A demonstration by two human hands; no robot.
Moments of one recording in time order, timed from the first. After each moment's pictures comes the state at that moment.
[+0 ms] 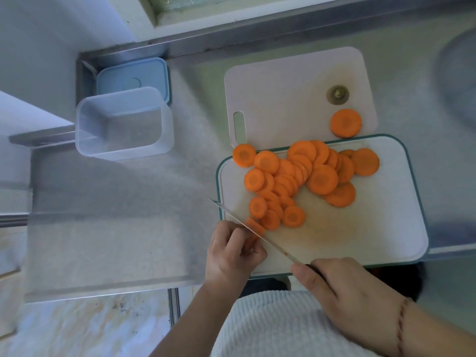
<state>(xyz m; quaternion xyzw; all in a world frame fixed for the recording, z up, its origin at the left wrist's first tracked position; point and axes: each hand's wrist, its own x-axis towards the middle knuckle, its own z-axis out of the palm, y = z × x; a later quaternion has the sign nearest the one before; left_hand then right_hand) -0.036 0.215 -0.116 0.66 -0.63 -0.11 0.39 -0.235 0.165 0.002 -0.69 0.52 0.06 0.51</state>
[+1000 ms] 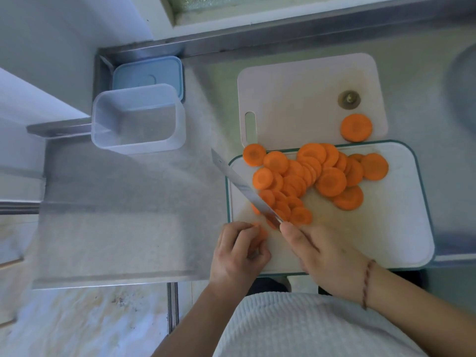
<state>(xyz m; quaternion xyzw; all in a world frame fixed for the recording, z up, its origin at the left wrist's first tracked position) -0.038 0.222 -0.112 0.65 -0.64 -0.09 0.41 -0.195 0.136 -0.011 -0.66 0.48 -0.04 0.57</state>
